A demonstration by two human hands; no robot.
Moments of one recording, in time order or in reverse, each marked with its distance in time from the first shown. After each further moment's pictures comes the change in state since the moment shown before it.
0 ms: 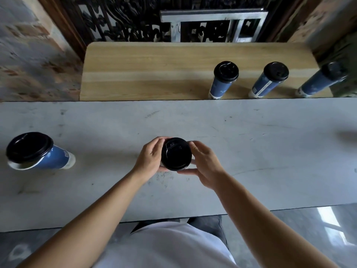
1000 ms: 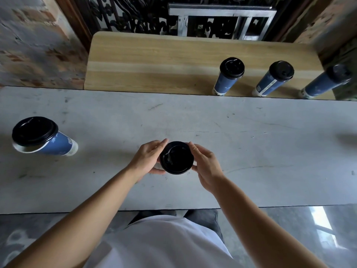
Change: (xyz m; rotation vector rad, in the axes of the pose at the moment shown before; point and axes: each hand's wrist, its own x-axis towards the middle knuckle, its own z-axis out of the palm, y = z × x) left_hand -0.013 -0.015 -0.018 -0.031 -0.080 -0.236; right_hand -0.012 0.024 0.003 -0.056 0.033 -0.079
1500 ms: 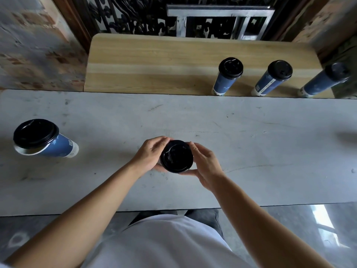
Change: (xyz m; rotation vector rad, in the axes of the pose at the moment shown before) left_hand 0.006 0.003 -0.001 0.082 -0.059 0.211; right_hand -0.001 -0.002 -0.001 0.049 -0.007 0.029
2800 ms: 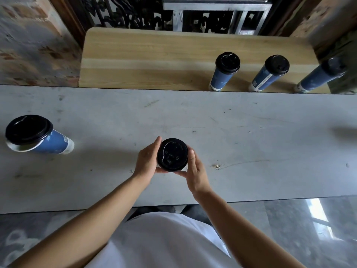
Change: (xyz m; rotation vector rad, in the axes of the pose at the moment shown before) left_hand -0.016 -0.010 0.033 -0.279 0.314 -0.243; right_hand -0.018 0.044 0.012 -0.125 0.041 -0.221
